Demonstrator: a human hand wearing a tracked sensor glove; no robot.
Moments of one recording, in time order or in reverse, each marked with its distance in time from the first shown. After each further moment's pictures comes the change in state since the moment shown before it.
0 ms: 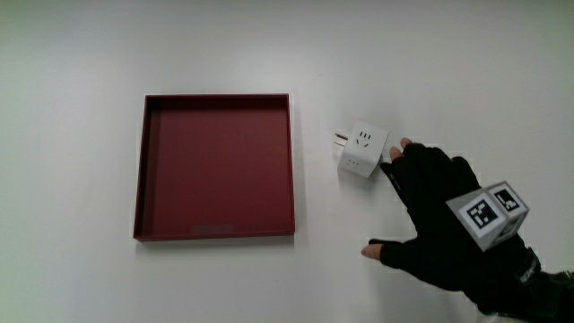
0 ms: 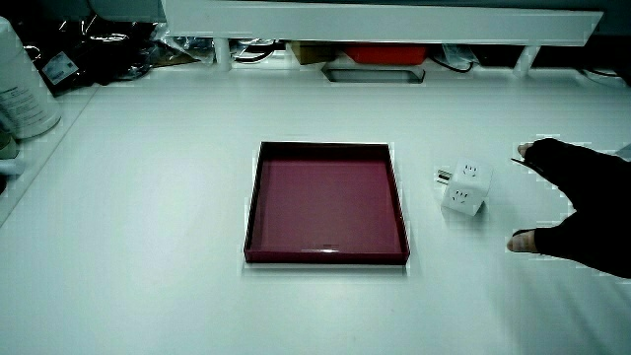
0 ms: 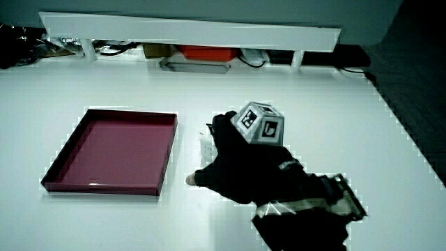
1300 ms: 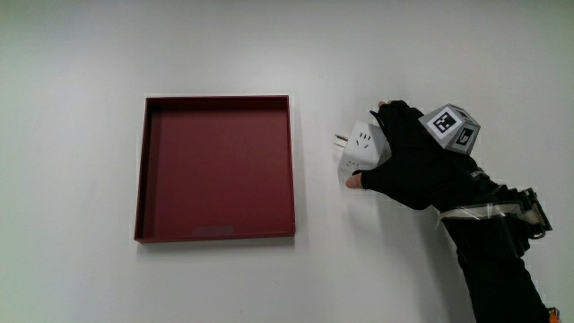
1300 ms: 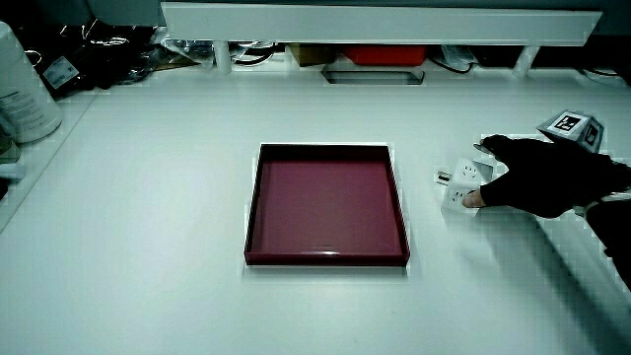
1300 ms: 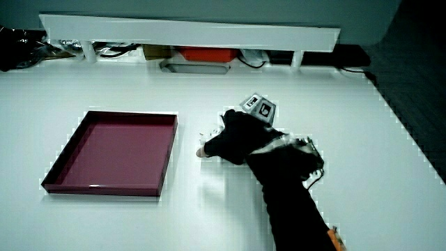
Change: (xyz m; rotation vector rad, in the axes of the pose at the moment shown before) arm 0.078 0.110 -0.017 -0.088 0.199 -0.197
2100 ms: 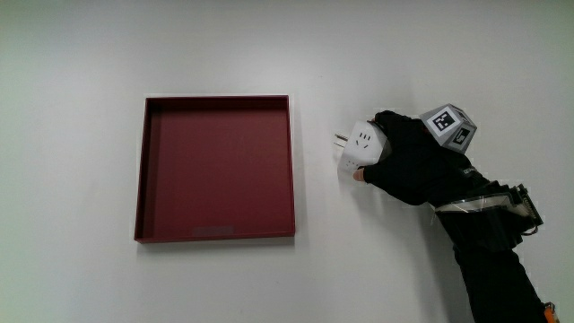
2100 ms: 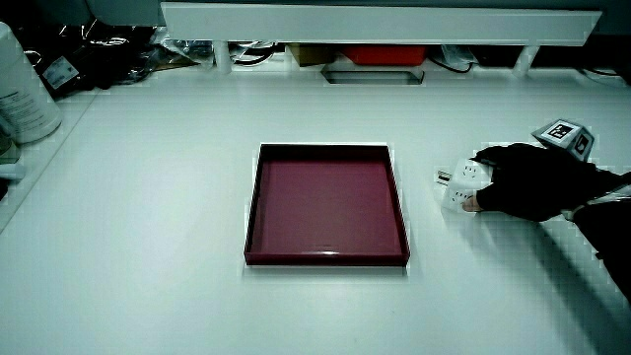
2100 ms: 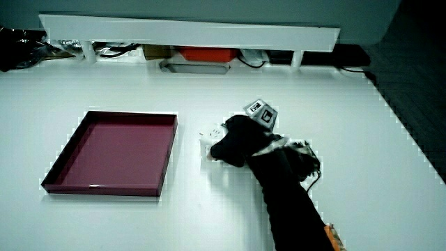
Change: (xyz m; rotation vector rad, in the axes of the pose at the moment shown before) arm 0.010 0.002 -0.003 0.139 0.040 0.037
